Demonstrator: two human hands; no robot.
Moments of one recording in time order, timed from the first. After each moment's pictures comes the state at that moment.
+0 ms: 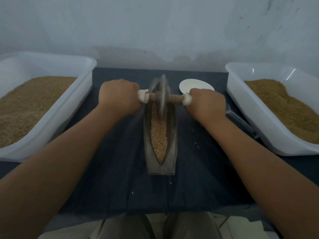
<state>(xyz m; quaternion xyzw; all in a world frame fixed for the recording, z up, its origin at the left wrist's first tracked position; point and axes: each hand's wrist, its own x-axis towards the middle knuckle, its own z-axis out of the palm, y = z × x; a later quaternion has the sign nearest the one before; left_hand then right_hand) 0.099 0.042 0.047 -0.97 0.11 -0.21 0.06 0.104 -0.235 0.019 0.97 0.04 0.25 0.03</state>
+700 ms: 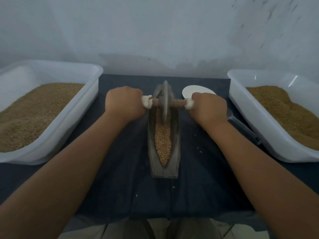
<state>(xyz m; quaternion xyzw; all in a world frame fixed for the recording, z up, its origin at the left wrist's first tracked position) 0.100 0.039 0.046 -0.97 0.09 -0.21 0.04 0.108 -0.233 0.026 0.97 0.05 0.24 0.02</state>
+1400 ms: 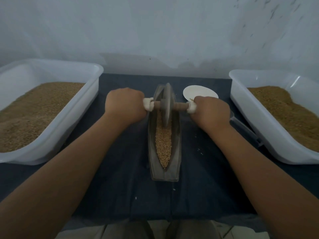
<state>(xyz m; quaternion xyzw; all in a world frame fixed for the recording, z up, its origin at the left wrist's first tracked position) 0.097 0.039 0.045 -0.97 0.09 -0.20 0.06 0.099 -0.236 0.023 0.97 0.04 0.22 0.01</state>
